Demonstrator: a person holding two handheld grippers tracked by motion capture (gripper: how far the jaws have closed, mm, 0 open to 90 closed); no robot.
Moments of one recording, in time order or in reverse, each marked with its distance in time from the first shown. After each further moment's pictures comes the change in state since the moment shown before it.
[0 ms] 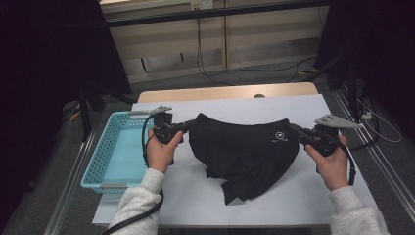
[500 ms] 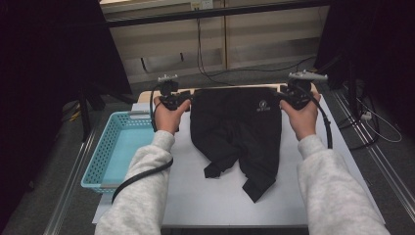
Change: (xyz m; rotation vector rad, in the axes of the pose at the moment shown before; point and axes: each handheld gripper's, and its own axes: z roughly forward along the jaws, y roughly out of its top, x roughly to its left) left arm 0.015 0.052 0.047 -0.028 0.109 0.058; right arm -0.006 0.077 0.091 0.030 -0.171 0.037
